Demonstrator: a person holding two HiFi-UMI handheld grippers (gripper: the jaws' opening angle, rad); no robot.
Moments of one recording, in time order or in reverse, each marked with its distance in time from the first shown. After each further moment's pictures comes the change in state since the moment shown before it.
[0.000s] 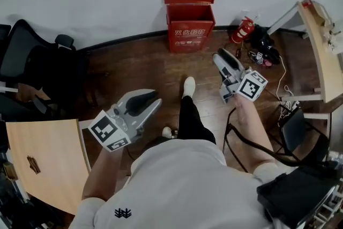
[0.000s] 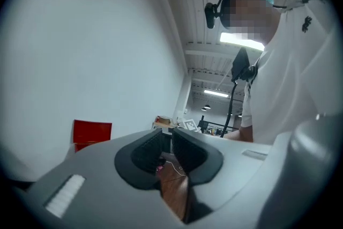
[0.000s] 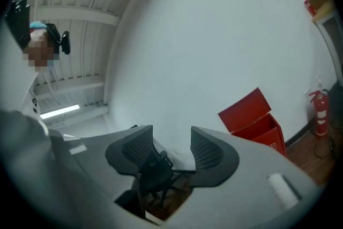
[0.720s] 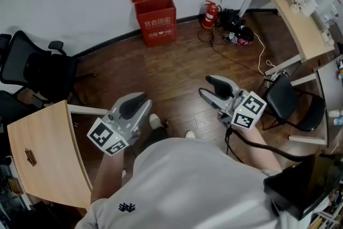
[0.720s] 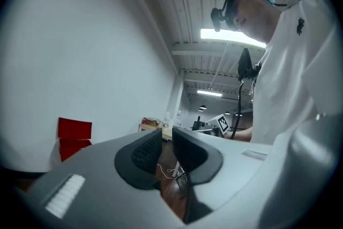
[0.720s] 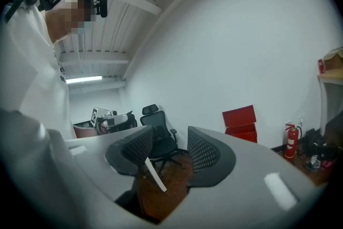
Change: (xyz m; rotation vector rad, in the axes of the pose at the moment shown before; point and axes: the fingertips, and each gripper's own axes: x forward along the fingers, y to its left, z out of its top) left arm 0.014 -0.205 -0.027 0.058 -0.032 -0.006; right arm -0.262 0.185 -0.044 -0.291 0.156 0.036
